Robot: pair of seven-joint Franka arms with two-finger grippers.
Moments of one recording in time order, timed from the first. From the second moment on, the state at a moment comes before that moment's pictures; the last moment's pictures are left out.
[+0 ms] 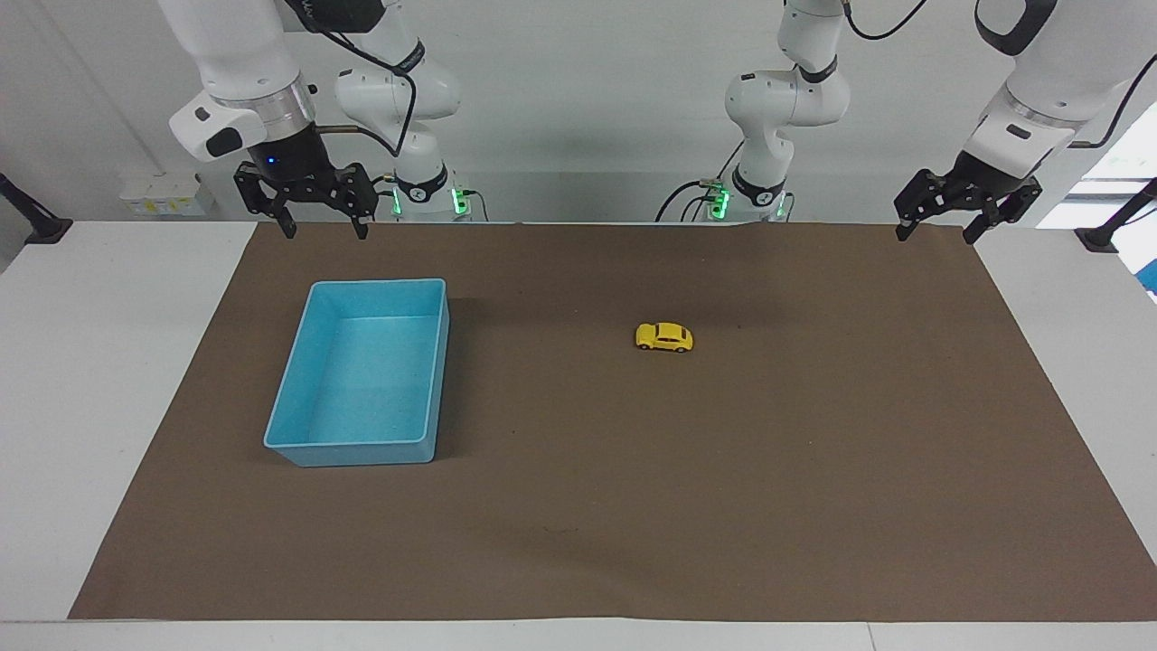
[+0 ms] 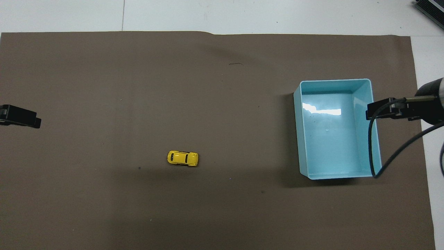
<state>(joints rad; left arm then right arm) -0.07 -0.03 0.06 -1.56 -0.02 1.50 0.10 0.07 -0.02 0.00 -1.55 -0.01 1.55 0.10</state>
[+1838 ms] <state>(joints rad) -0.15 -0.03 0.04 -1.63 -0.02 1.50 0.55 0.06 -0.02 -0.01 -1.55 -0.01 1.55 0.10</state>
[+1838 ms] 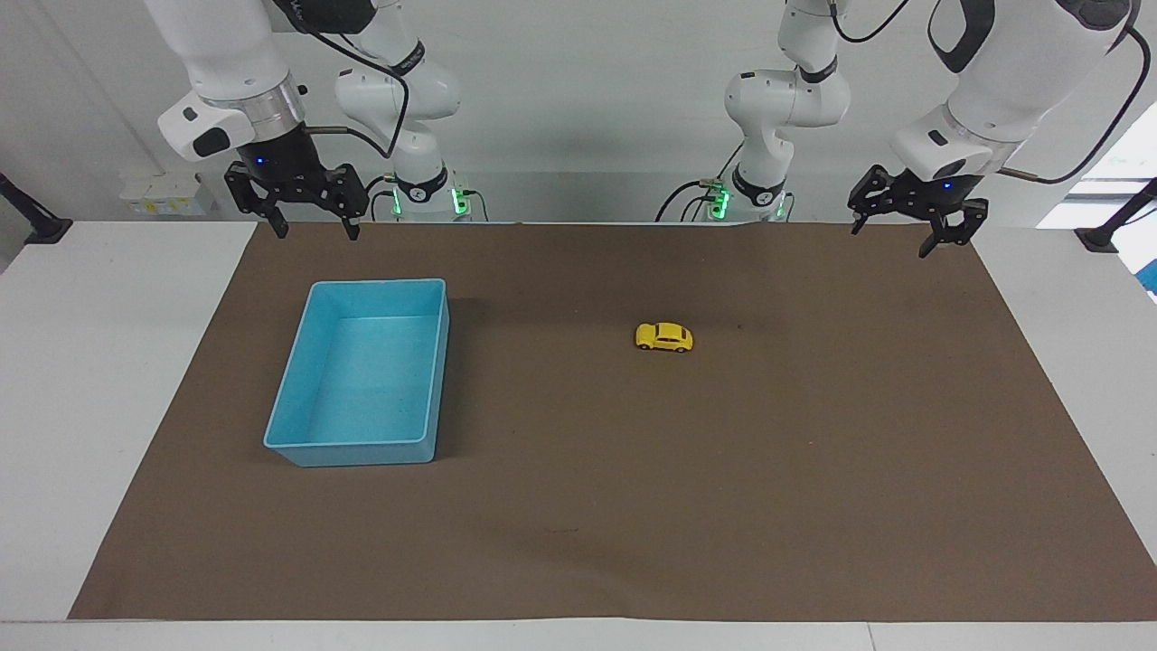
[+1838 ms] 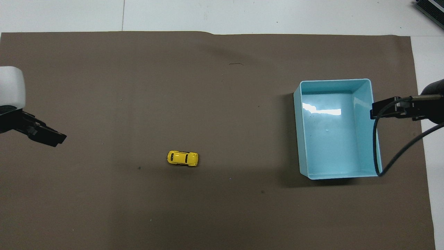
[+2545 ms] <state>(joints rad) -0.21 -0.02 0.04 -1.75 -0.03 1.69 1.22 0.06 -0.02 -0.01 -1.55 -0.01 1.55 0.10</state>
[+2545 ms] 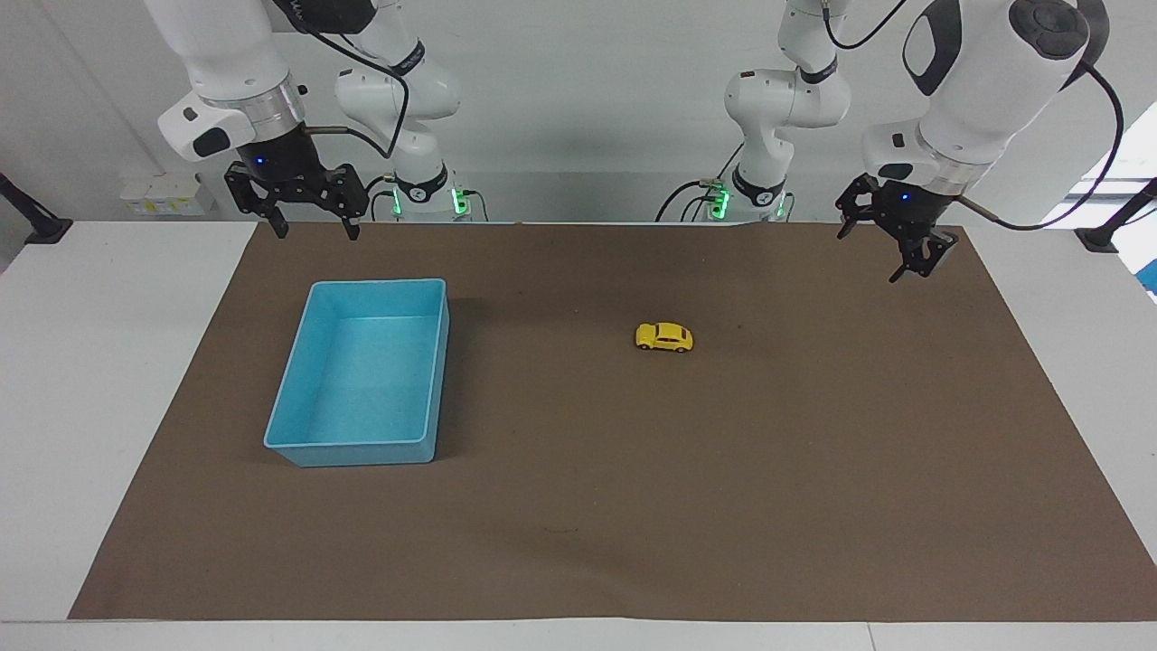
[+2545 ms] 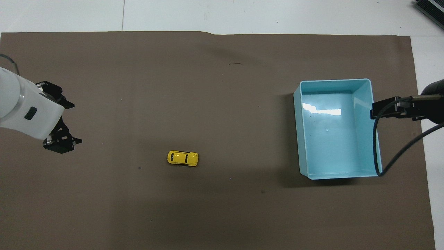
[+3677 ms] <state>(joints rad) -0.54 0.11 0.03 -2.13 -0.05 2.28 1.22 0.06 -0.02 -0.01 -1.55 -0.01 1.55 0.10</state>
